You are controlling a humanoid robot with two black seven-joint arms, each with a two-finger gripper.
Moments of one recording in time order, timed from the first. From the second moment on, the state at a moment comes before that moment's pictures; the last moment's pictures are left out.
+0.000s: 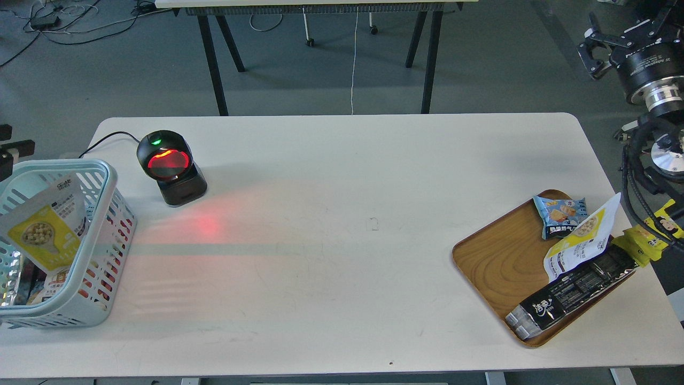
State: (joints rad) left arm -0.97 1.55 -0.19 -1.46 1.46 -0.05 -0.49; right arm 0.91 -0.56 0.58 0.68 0.41 0.42 0.40
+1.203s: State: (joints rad) left arm -1.01 0.32 -0.78 -0.36 -0.23 -0.49 -0.32; right arm 0.95 -0.47 0.75 0.57 0.42 0.49 0.25
